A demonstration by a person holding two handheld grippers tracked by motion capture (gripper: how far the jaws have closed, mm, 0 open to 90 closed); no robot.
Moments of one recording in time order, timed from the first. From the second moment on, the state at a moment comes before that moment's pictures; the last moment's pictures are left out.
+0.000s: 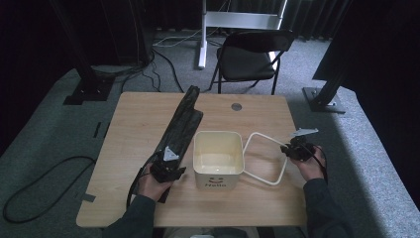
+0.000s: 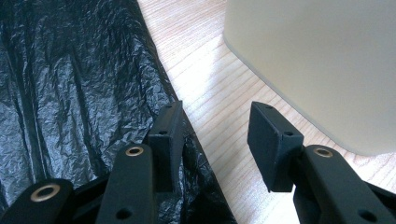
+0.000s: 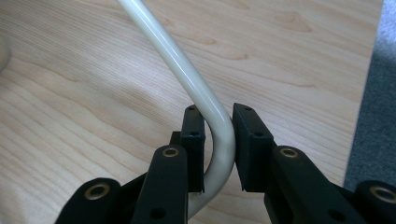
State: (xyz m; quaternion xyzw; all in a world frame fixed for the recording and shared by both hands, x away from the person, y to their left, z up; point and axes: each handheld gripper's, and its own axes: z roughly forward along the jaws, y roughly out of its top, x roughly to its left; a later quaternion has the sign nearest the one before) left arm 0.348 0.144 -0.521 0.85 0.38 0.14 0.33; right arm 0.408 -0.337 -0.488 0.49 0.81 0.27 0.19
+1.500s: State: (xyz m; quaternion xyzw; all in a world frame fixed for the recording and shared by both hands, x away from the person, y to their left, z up) left arm 0.353 0.153 -0.503 0.83 0.41 0.18 0.34; right arm 0.392 -0.318 -0.514 0.50 0.79 0.32 0.17
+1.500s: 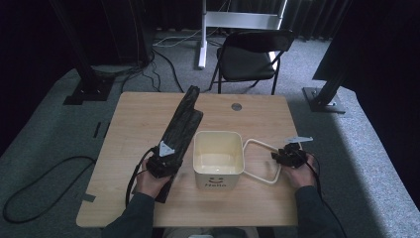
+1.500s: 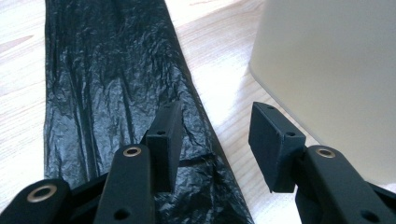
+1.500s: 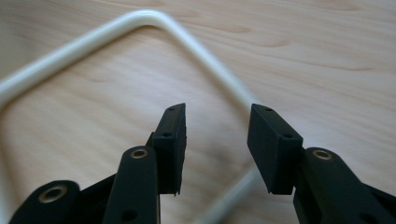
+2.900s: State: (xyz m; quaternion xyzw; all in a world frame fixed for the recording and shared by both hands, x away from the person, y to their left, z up) left arm 0.412 0.136 -0.479 0.81 0.44 0.18 0.33; right arm 0.363 -0.265 -0.513 0.42 0.83 0.34 0.12
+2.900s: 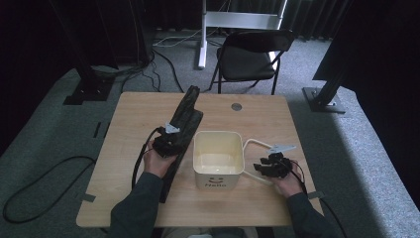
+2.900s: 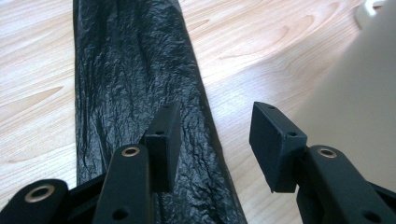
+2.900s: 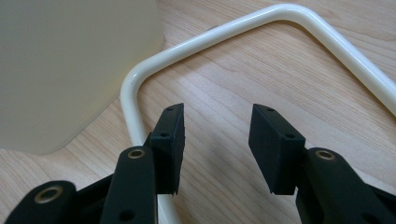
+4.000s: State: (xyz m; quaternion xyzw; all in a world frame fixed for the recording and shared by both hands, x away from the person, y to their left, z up) left arm 0.431 0.130 -0.520 0.83 0.47 0.15 0.26; right arm 0.364 -0.258 -0.514 0.41 0.84 0.35 0.11
